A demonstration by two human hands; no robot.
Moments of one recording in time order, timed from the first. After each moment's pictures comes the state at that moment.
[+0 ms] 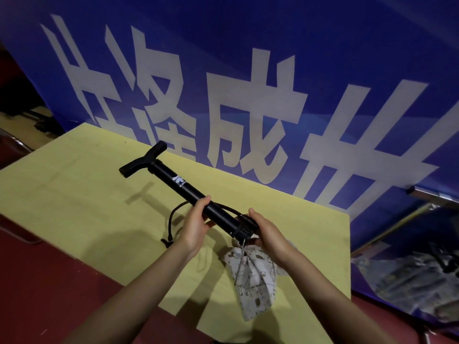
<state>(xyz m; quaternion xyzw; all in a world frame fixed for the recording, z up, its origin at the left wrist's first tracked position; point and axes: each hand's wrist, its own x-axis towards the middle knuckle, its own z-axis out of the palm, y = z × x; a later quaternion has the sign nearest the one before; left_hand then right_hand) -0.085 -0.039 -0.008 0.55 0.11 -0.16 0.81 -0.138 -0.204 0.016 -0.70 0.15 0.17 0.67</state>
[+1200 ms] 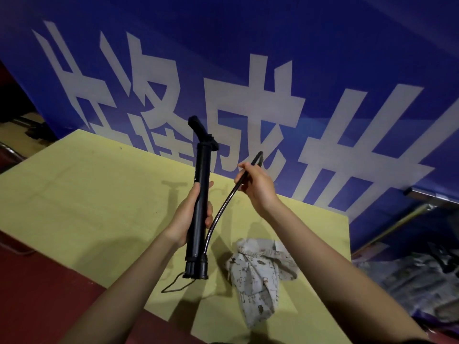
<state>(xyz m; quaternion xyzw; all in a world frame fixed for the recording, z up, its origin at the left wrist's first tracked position) -0.062 -0.017 0.028 0.60 -0.04 -0.22 0.77 -0.047 -0.192 0.062 -0.59 0.12 -0.02 0.80</state>
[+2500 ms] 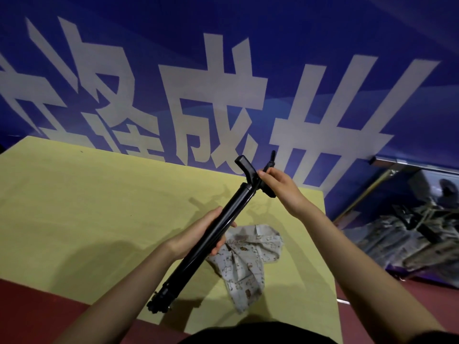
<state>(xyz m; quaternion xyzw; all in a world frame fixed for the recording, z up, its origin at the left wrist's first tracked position) -0.082 -0.061 -0.001 0.61 -0.15 -0.50 0.60 -0.101 -0.300 0.034 -0.77 0.12 -0.02 0.62</state>
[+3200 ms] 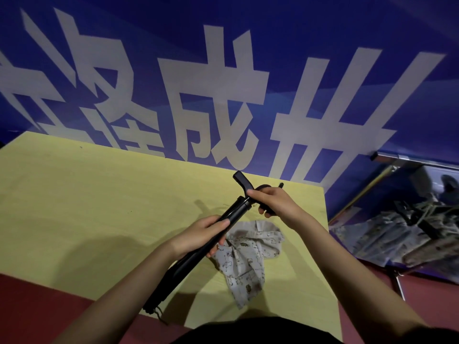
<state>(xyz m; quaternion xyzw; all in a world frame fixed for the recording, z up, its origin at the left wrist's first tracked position) -0.091 -0.062 -0.013 0.71 -0.13 -0.42 0.55 -0.119 -0.284 0.015 -0.77 0.18 0.09 0.61</state>
